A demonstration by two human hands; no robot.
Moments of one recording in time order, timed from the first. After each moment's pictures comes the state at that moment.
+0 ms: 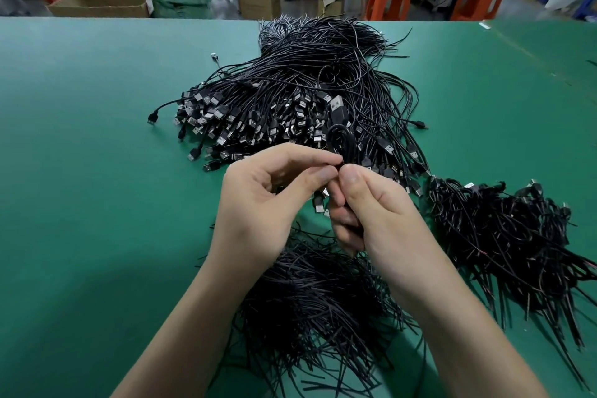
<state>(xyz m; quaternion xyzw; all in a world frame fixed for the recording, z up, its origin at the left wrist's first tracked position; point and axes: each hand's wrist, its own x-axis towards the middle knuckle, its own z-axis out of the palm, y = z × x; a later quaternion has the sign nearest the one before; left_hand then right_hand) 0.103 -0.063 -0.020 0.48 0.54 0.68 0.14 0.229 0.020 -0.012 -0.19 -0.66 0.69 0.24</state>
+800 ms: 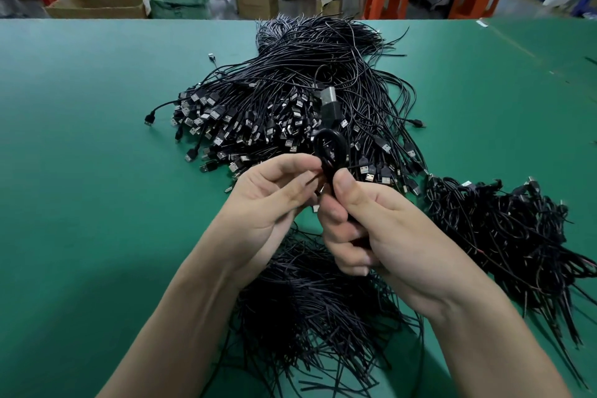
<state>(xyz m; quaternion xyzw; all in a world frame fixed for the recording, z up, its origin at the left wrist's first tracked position) 0.094 -0.060 -0.035 0.33 0.37 0.74 0.45 0.239 0.027 -0.004 -0.13 -0.59 0.79 0.10</state>
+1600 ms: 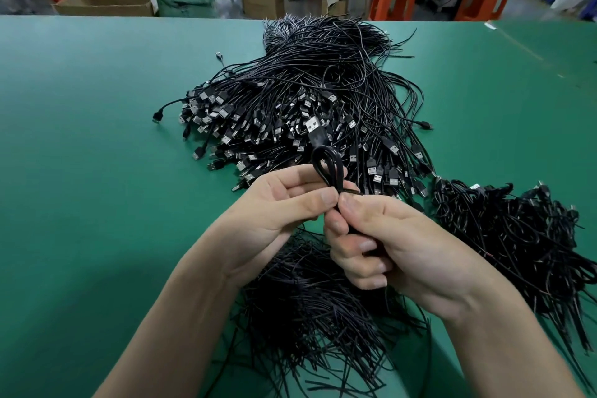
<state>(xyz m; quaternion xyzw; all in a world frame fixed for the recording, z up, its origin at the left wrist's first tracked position) 0.084 -0.068 -0.036 0.37 0.43 0.65 0.51 0.242 0.038 -0.013 -0.10 -0.56 0.83 0.01</state>
